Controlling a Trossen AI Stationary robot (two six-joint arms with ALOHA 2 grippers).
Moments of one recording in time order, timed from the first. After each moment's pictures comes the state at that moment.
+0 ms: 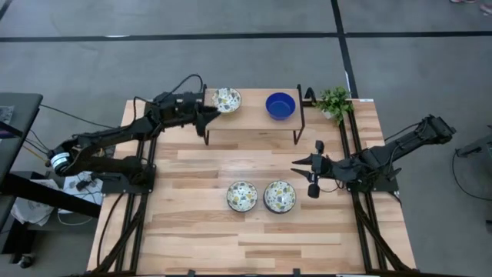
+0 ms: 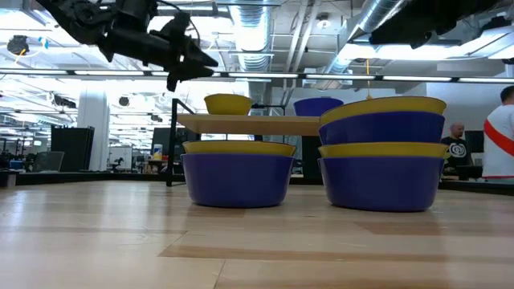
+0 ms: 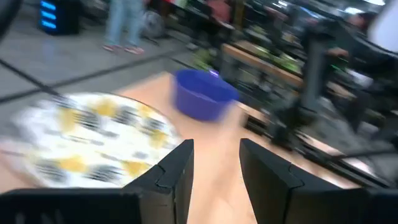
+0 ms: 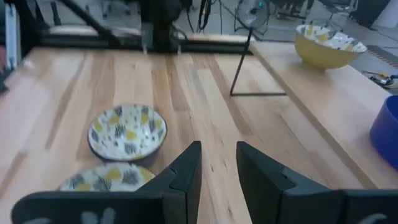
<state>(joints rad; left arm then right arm) 0.58 0.96 0.62 0.36 0.32 -0.24 0.42 0.89 0.60 -0.19 0.60 0.08</state>
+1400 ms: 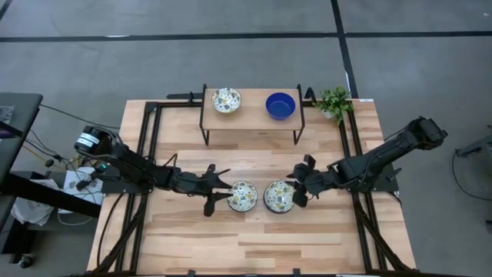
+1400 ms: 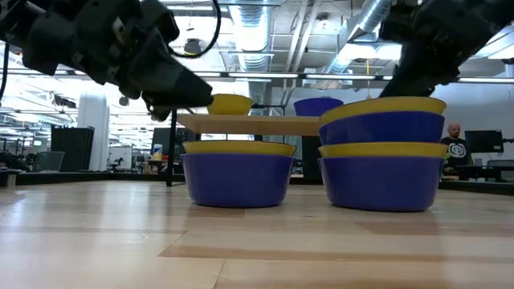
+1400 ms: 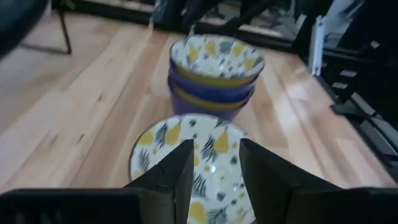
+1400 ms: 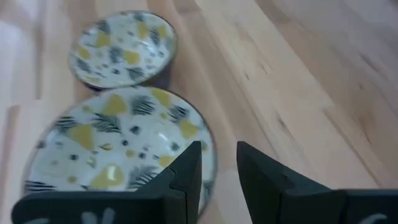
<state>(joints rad) -0.35 1.33 0.43 0.75 -0.27 -0.23 0.38 1.19 0.63 -0.30 0.44 0.53</state>
